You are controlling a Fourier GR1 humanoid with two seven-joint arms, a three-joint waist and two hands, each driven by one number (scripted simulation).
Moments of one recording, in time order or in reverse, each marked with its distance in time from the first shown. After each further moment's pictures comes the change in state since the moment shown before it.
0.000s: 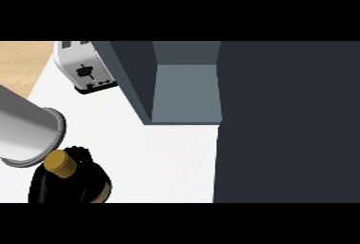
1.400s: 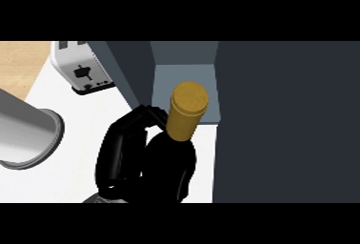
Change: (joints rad) left arm -0.393 -0.014 -0.620 -0.325 -0.058 0.689 0.605; right arm -0.010 0.007 -0.017 0.006 -0.008 0.014 -0.004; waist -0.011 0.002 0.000
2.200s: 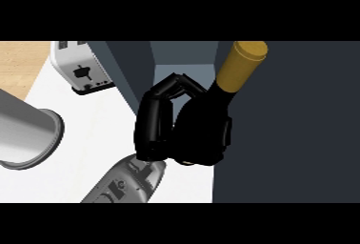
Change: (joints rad) left arm -0.308 0.000 -0.043 0.257 0.013 0.254 0.009; right arm -0.003 -0.013 -0.033 0.000 -0.012 0.016 0.012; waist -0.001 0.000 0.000
